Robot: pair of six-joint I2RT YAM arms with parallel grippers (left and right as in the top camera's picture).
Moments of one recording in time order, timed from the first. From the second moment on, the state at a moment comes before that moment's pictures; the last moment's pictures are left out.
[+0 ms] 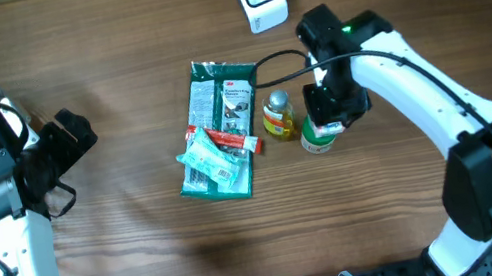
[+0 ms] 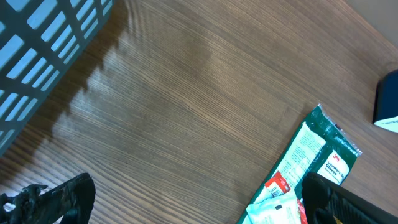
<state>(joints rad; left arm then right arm) 0.32 1.22 1.10 -0.84 0.14 -0.31 0.36 1.80 1.43 -1.21 -0.10 0.28</state>
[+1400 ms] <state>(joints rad) 0.32 1.22 1.10 -0.84 0.14 -0.31 0.11 1.72 1.16 -0.96 0.02 0.26</state>
